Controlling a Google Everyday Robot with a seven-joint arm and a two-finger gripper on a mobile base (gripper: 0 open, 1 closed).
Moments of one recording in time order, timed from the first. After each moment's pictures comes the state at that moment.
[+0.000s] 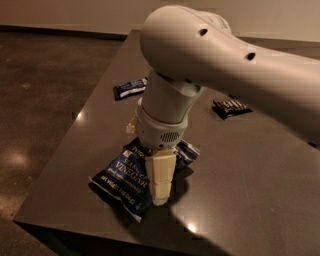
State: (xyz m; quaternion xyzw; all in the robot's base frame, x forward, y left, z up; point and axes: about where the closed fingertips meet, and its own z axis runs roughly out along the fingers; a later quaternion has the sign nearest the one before) arm 0.403 0.032 0.847 -0.82 0.56 0.11 0.10
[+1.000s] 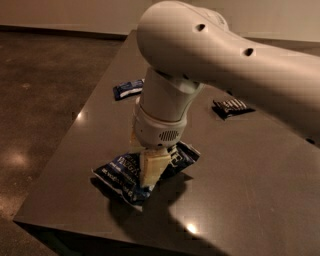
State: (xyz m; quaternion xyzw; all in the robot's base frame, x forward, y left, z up) arm 0.397 0.033 0.853 -0.82 0.55 0.12 0.09
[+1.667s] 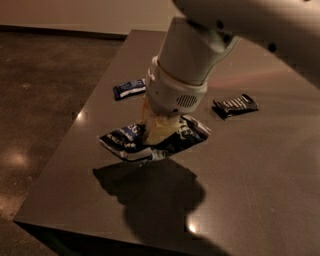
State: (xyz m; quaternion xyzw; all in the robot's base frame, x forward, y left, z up) arm 0.417 0.019 0.917 -0.80 0.56 0.12 0.15
